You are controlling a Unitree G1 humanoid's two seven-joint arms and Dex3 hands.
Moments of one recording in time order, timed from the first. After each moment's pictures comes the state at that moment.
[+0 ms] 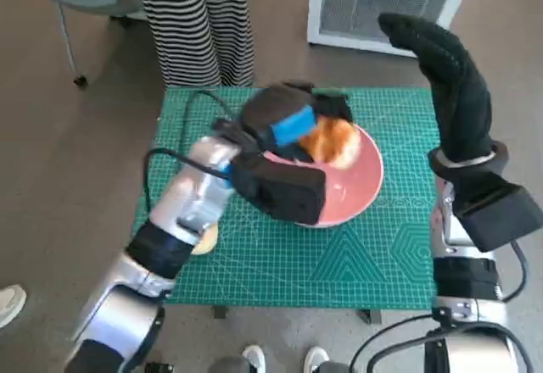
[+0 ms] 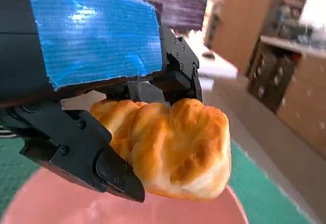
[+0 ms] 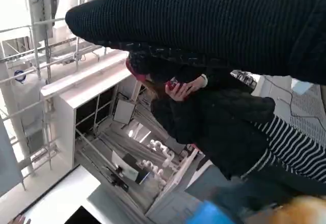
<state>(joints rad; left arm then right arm) -0.93 0.23 -0.46 0.48 0.63 -0.08 -0.18 -0.78 -0.26 -0.11 0.57 0.11 -0.78 0.29</state>
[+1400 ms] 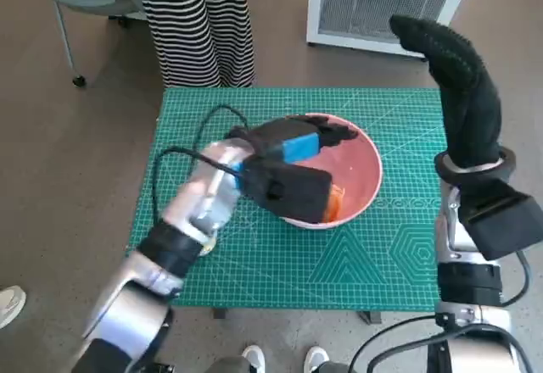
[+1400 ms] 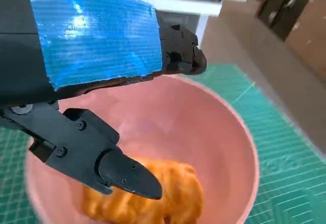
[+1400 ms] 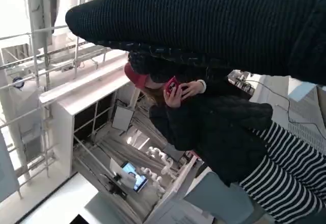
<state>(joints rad) -0.88 0.29 -0.39 0.39 0.50 -0.01 -0.54 -0.75 -0.27 -0.11 0.53 0.11 -0.77 0.26</state>
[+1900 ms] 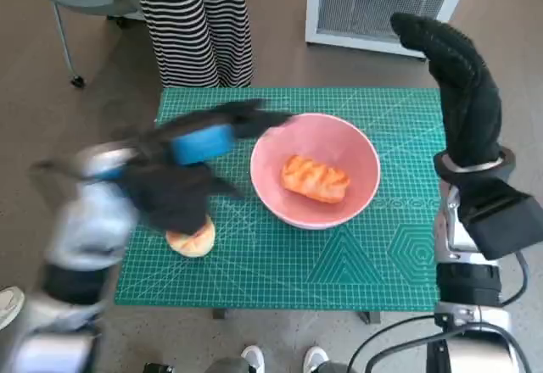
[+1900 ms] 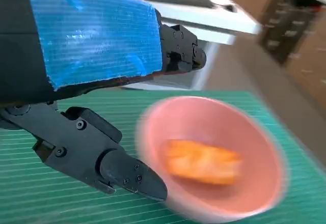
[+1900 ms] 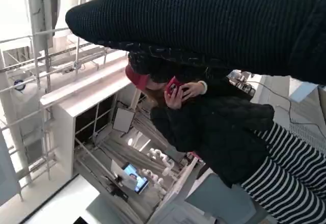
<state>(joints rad) -0.59 0.68 -0.08 -0.14 0.31 0.06 -0.77 -0.75 -0.27 -0.11 0.52 0.11 -0.76 0.26</state>
